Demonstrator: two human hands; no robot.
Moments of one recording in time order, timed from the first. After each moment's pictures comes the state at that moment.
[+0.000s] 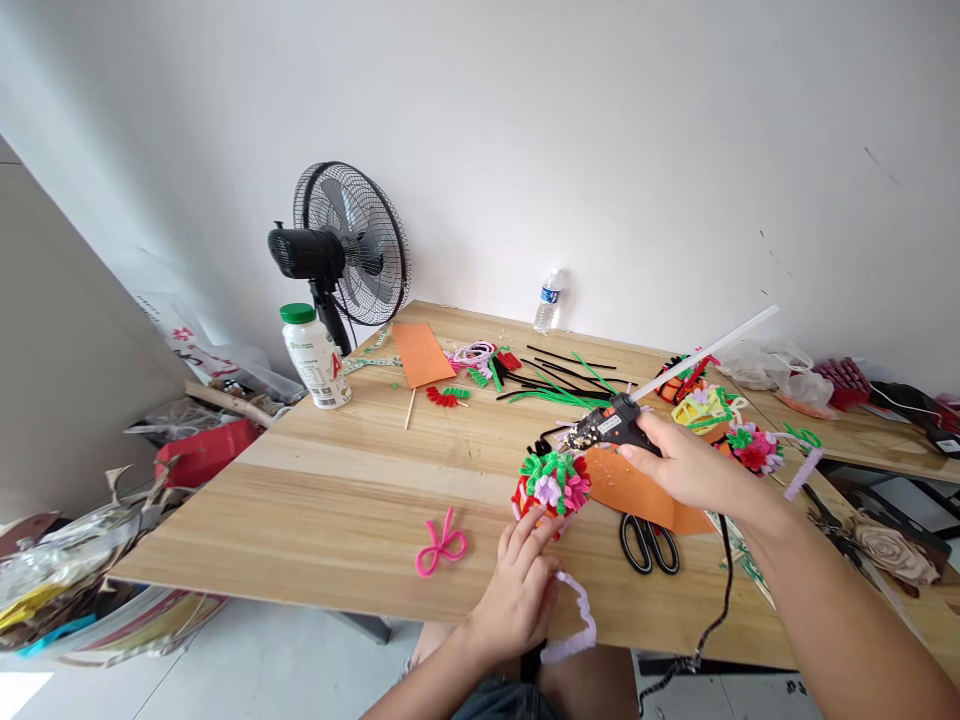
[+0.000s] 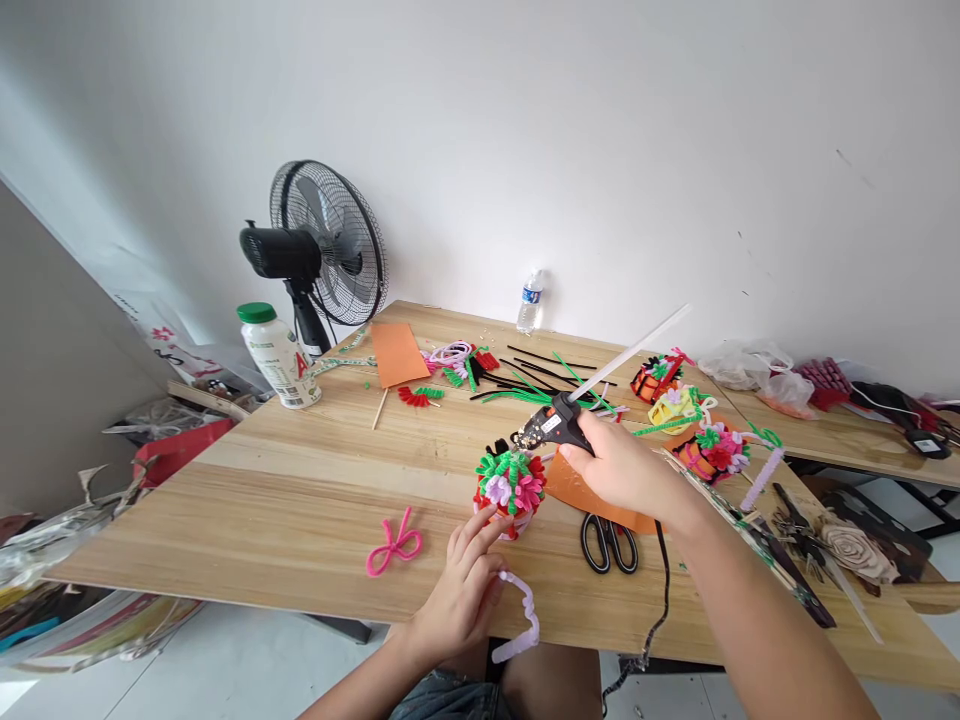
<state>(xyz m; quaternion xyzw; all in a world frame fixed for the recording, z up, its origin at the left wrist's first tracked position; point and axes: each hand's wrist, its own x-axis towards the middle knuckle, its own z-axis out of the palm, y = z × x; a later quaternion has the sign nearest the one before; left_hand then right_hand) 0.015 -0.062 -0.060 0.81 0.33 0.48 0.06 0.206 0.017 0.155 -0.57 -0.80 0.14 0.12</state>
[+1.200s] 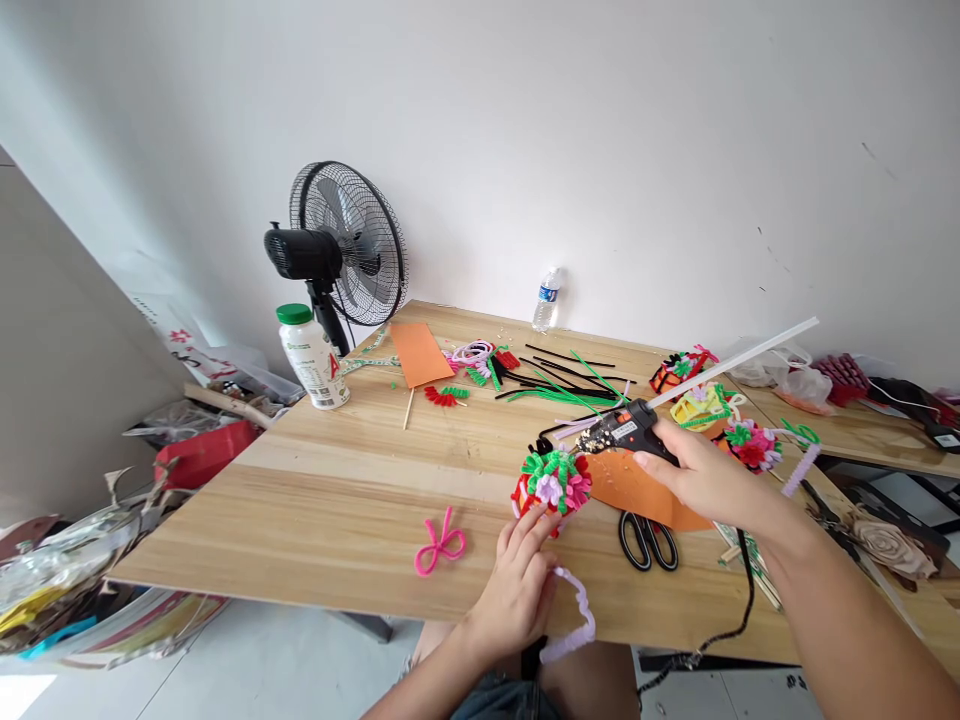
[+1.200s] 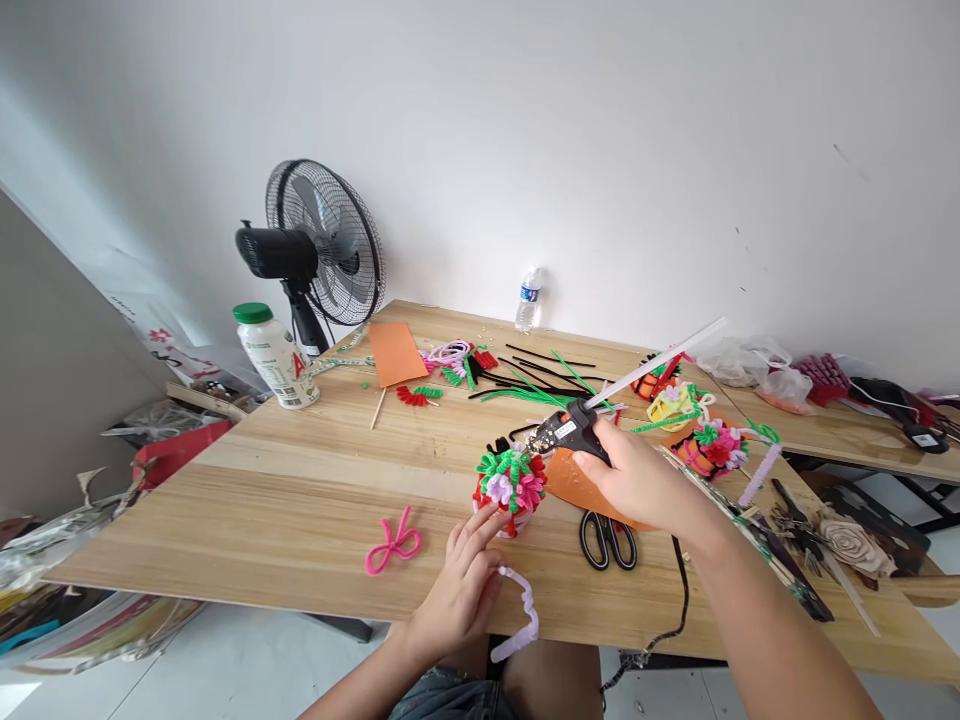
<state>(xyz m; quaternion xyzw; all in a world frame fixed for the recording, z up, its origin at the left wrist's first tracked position) 0.012 -0.060 -0.058 0.82 0.34 0.46 0.05 0.217 0.004 0.153 -0.60 -0.78 0.13 0.12</state>
